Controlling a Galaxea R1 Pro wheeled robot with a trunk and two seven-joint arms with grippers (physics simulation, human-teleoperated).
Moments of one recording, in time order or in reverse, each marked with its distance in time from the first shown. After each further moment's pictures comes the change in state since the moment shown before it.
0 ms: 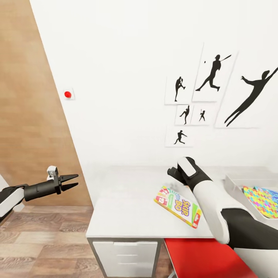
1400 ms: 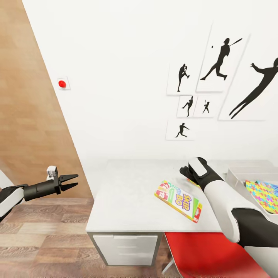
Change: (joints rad) left arm 0.000 0.002 0.001 0.000 -0.003 -0.002 0.001; right arm 0.000 -0.096 -0.002 0.006 0.000 -0.071 -0.001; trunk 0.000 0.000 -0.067
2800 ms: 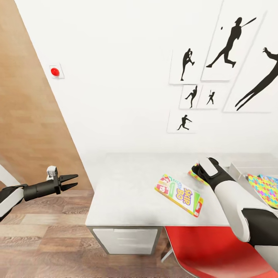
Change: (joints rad) left arm 0.000 0.001 0.000 0.000 -0.002 0.000 0.000; right arm 0.000 -0.087 -0.007 0.004 -0.009 -0.096 -0.001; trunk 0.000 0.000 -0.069
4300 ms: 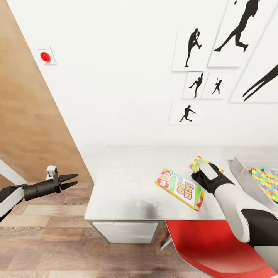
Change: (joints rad) left arm 0.000 -0.001 0.000 0.000 -0.002 -0.045 0.000; right arm 0.010 0.001 -0.038 0.088 -0.031 -0.008 -0.001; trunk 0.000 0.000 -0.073
